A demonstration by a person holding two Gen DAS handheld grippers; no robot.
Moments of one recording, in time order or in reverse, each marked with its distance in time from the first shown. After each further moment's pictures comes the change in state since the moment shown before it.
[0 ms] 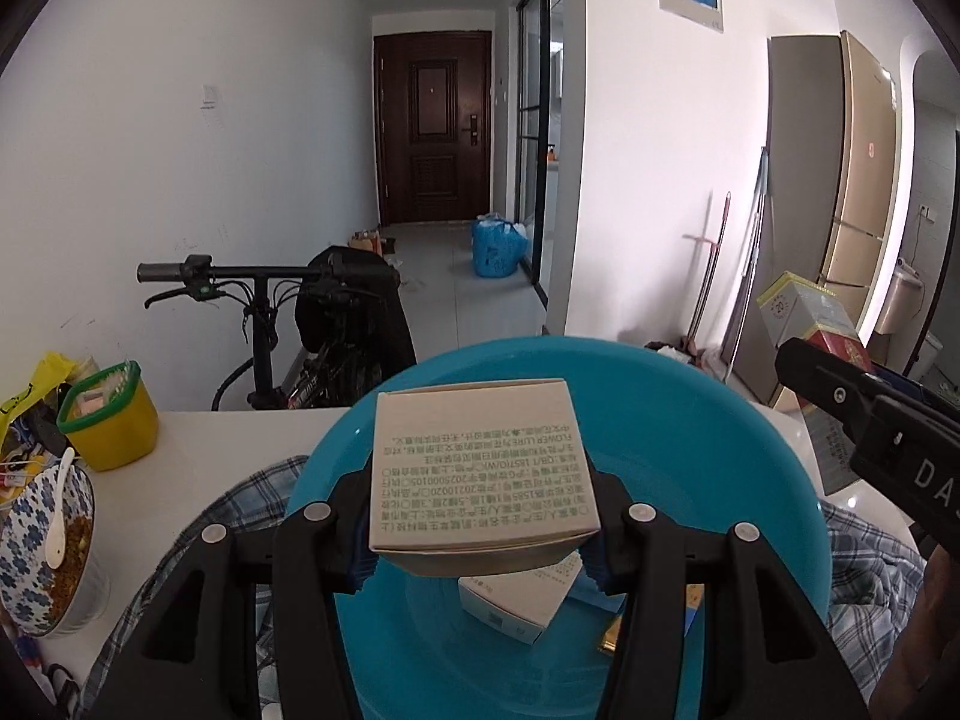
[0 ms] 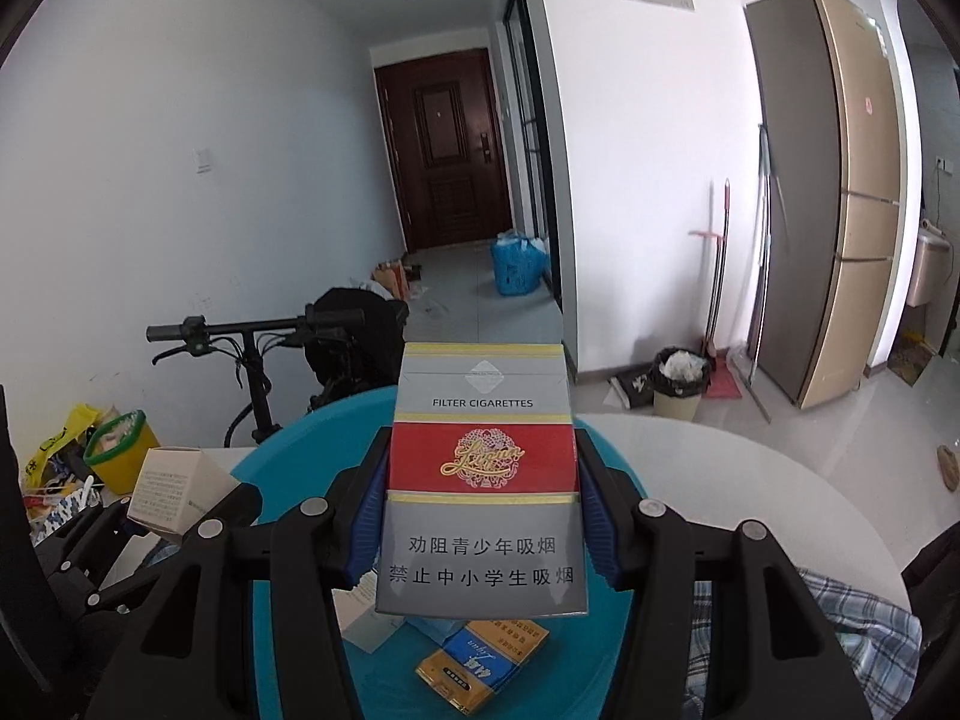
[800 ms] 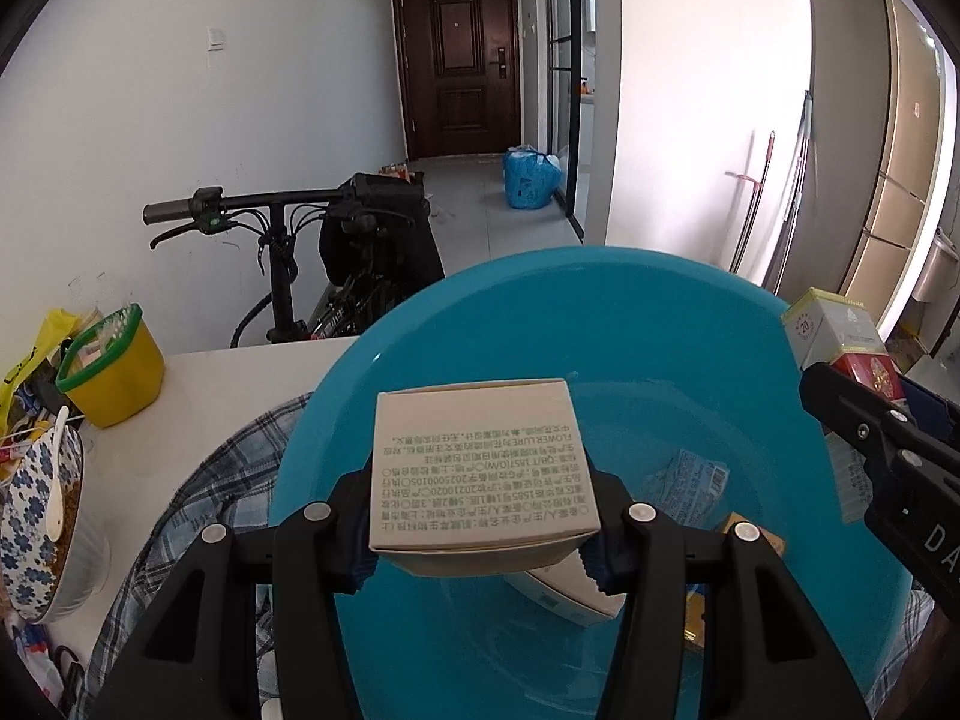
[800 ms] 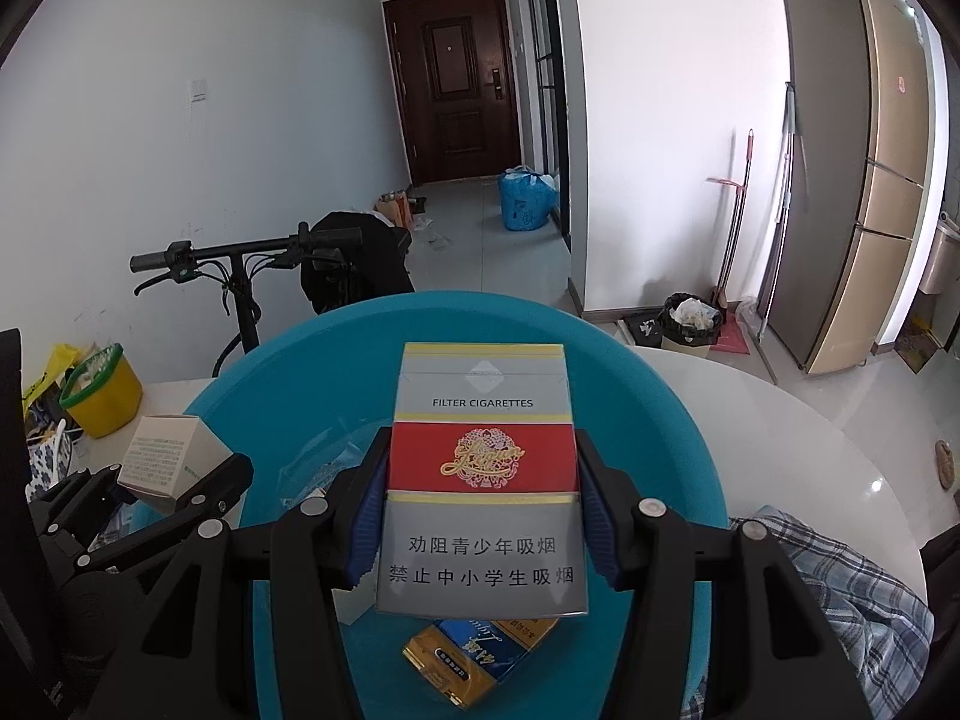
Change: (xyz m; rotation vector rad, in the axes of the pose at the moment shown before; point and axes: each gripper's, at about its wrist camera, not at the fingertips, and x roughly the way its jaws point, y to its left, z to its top) left arm 0.058 0.017 -0.023 -0.005 0.171 0.082; right arm 0.048 0.005 -0.028 -0.049 0.161 0.001
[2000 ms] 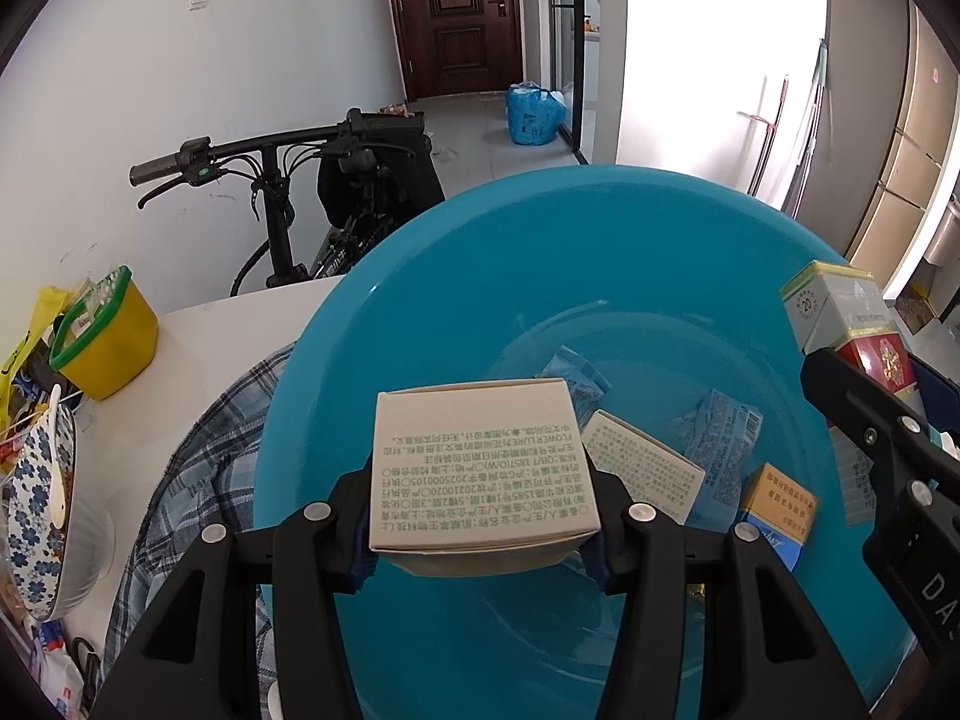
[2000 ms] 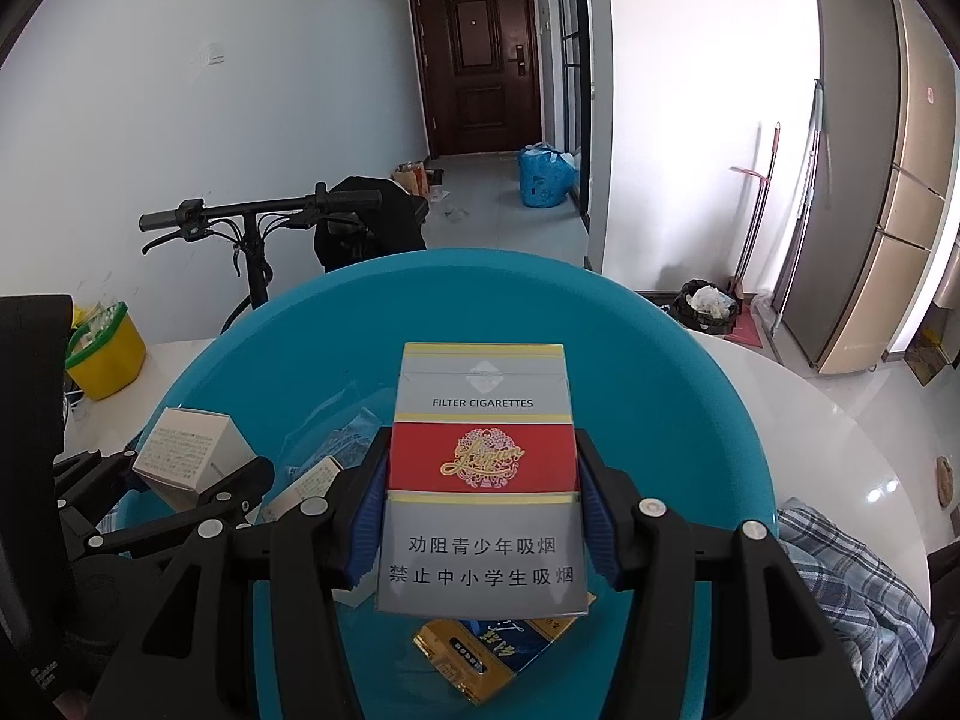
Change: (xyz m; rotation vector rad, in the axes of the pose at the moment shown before) left arm 0.024 0.002 -0.008 0.024 0.165 0.019; right arm 0.020 0.017 -0.008 -0.053 0.064 0.023
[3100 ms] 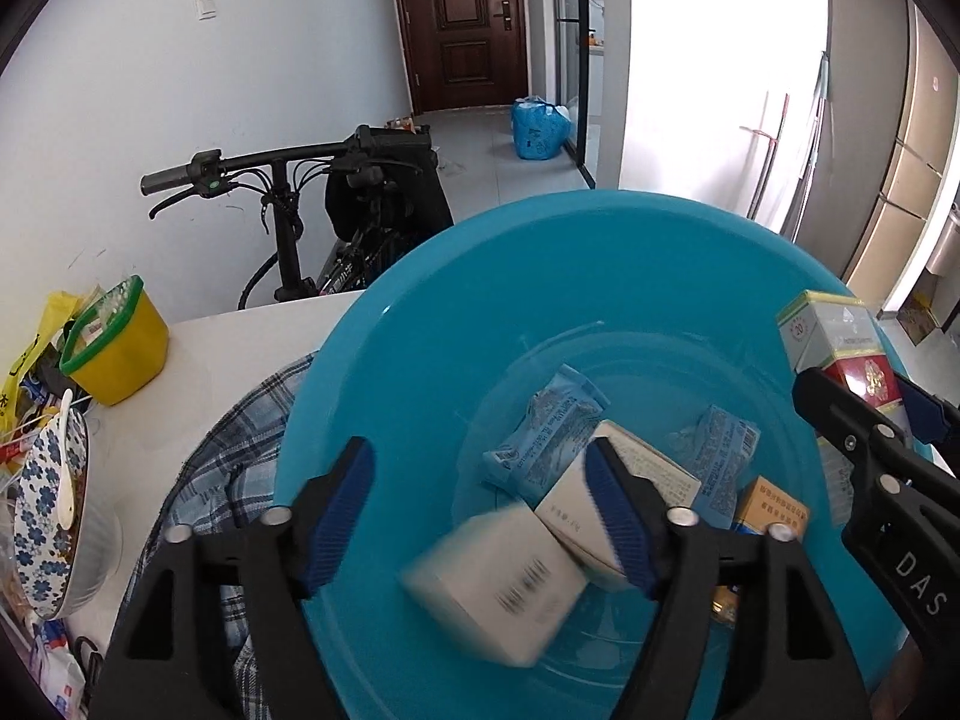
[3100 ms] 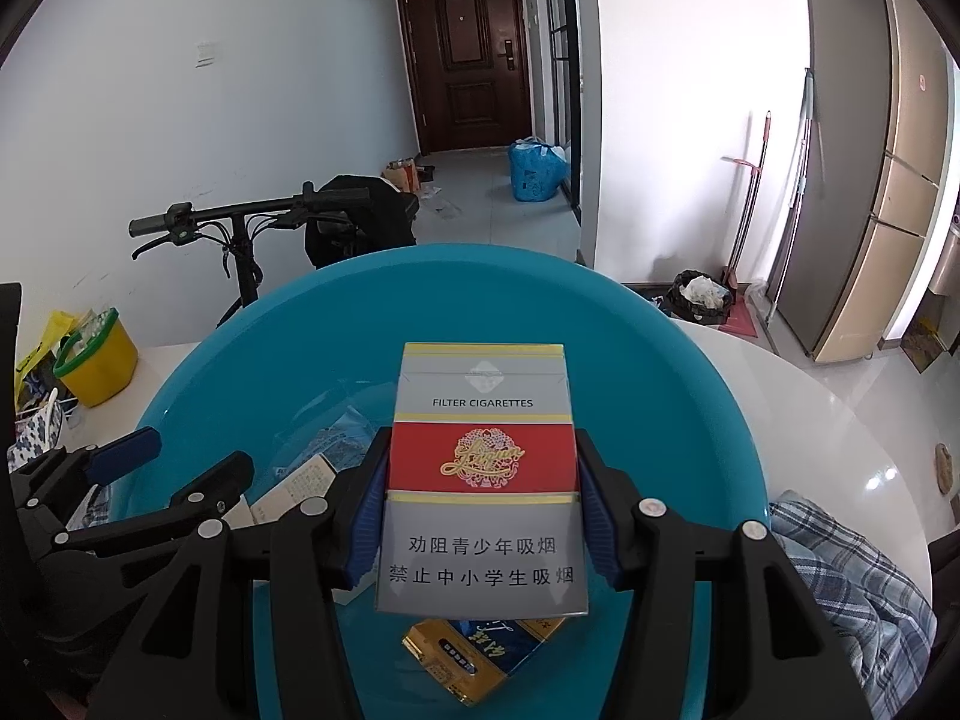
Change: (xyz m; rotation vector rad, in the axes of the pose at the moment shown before) left arm -0.016 0.002 0.003 -0.016 -0.045 0.010; right arm 0.004 -0.007 -0.001 0.026 0.010 -0.012
